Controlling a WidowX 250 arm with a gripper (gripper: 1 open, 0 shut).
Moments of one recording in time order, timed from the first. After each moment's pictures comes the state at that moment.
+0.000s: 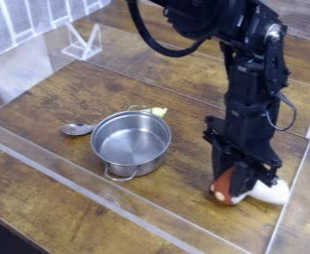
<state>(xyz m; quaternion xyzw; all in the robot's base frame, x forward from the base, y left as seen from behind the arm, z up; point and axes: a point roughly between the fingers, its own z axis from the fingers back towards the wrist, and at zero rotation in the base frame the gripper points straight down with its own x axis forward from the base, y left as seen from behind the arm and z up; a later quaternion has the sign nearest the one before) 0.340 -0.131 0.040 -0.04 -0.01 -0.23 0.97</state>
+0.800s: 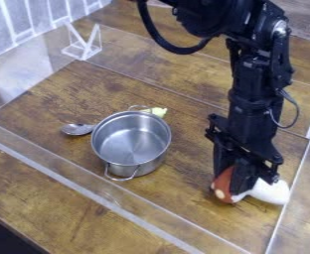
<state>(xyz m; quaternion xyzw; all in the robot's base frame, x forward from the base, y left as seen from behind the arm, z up) 0.342 -0.130 0.041 -0.04 0.02 -0.24 0.97</state>
